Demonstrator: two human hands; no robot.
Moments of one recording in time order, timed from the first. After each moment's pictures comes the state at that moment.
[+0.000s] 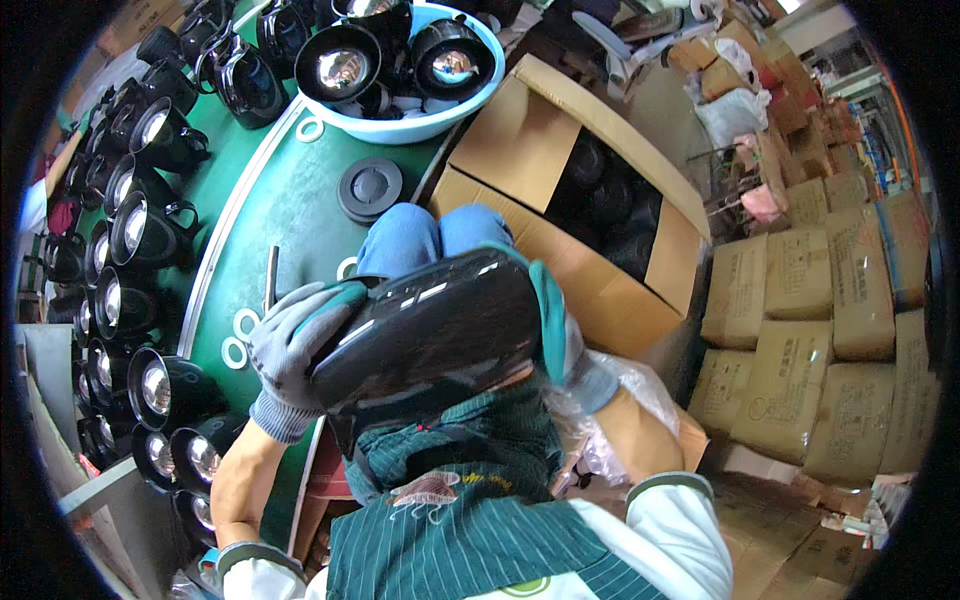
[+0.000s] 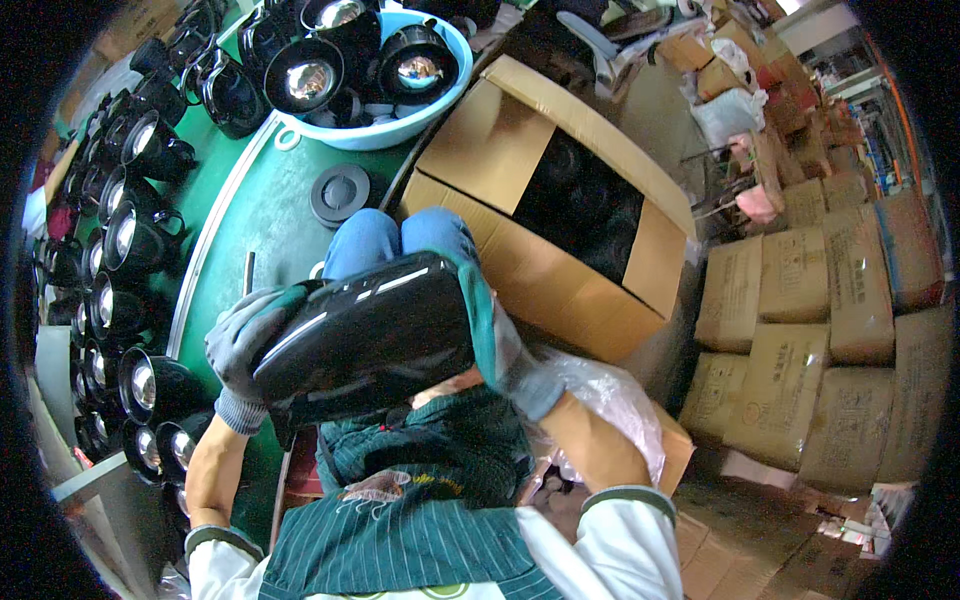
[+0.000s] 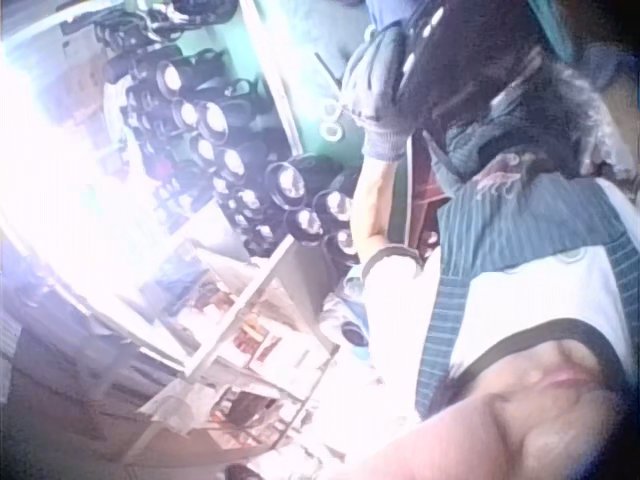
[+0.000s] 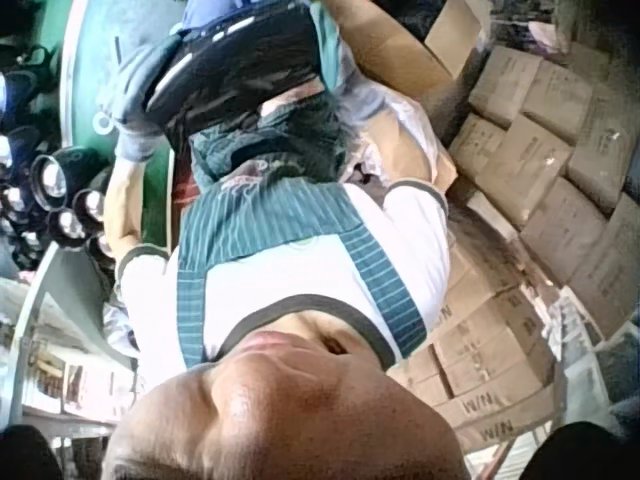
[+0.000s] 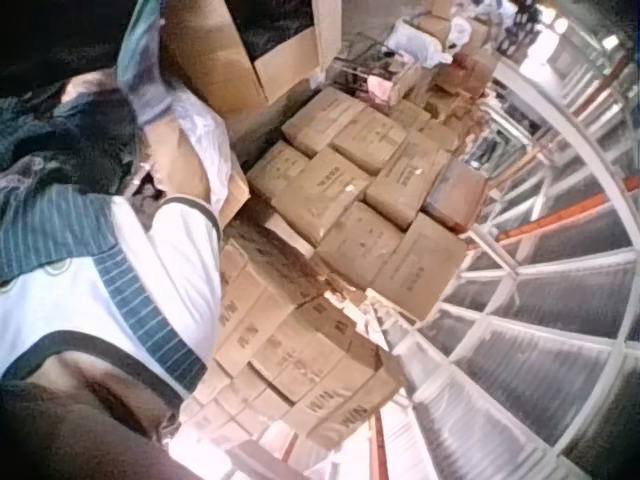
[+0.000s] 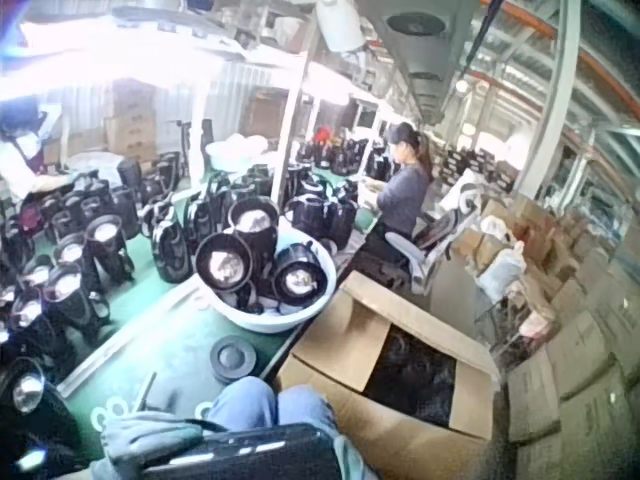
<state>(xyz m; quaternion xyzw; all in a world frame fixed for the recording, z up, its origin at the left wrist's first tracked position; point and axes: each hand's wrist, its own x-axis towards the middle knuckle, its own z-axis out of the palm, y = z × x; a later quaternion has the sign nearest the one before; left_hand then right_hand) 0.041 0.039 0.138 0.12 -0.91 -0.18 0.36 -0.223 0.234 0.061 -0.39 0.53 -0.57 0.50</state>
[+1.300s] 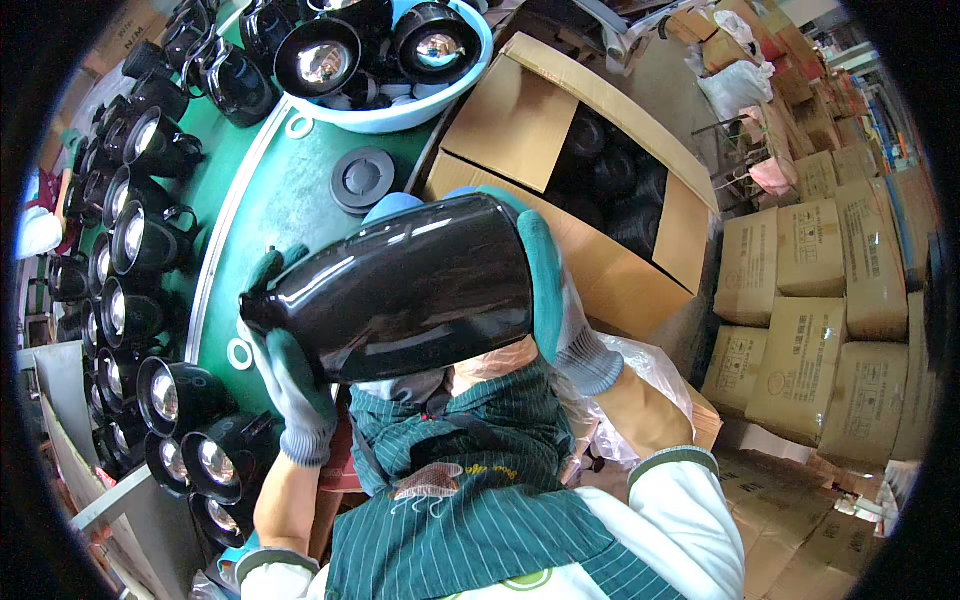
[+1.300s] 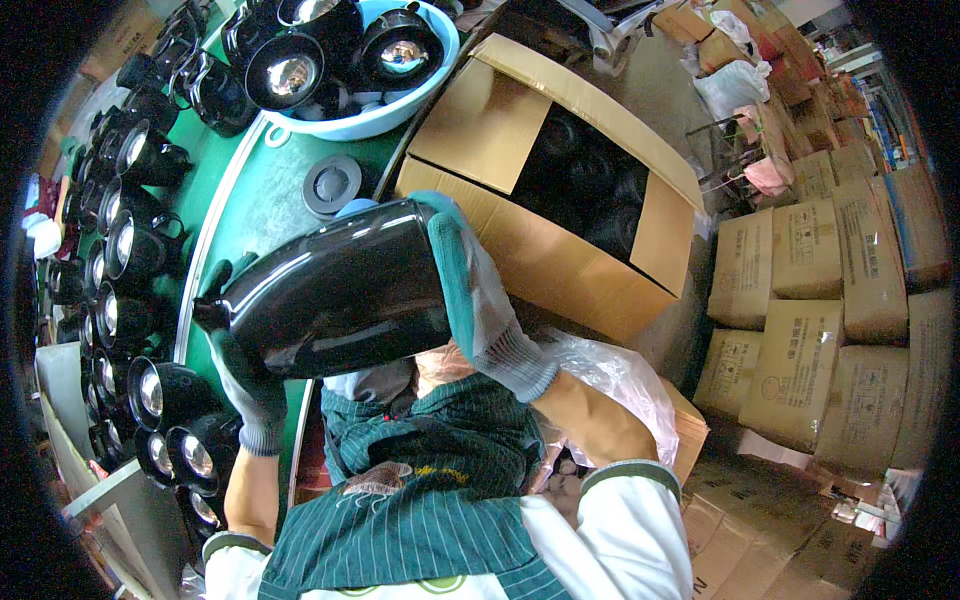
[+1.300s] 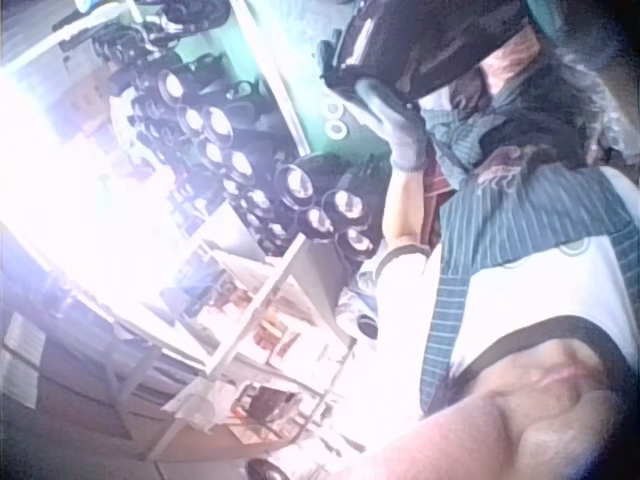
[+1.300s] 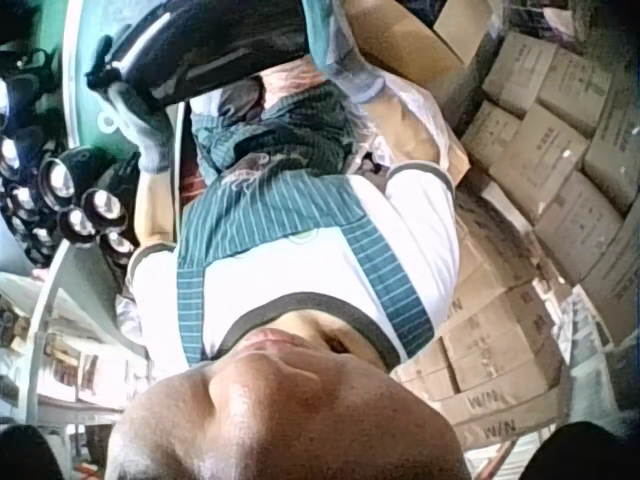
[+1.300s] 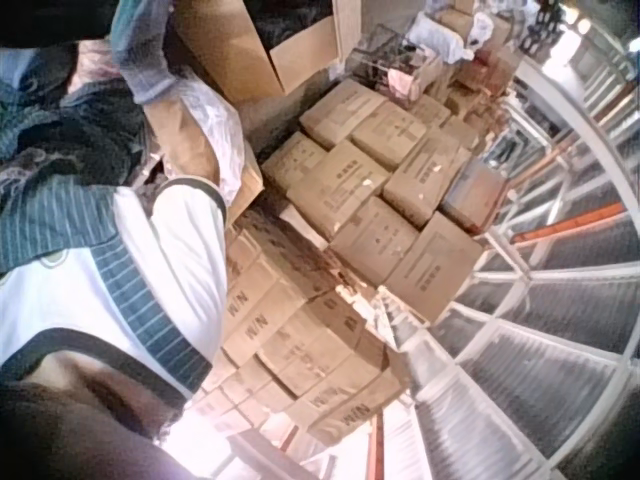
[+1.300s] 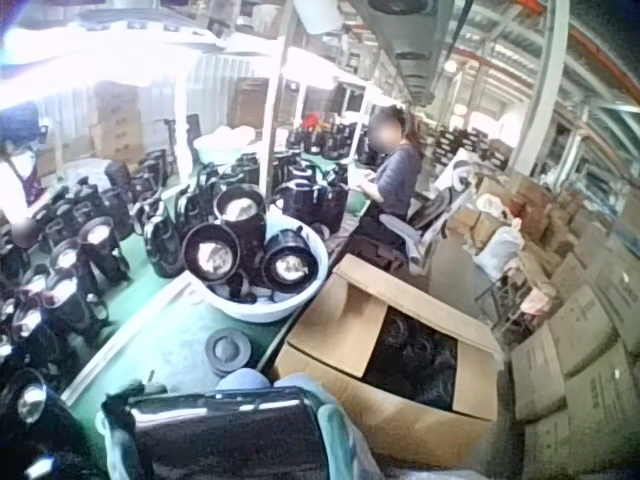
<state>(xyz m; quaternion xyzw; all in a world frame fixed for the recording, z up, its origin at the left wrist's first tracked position) 0.031 0.088 0.127 0.37 -0.50 -0.65 0.44 -0.214 0.198 0.120 -0.32 0.53 -0.66 0.42</state>
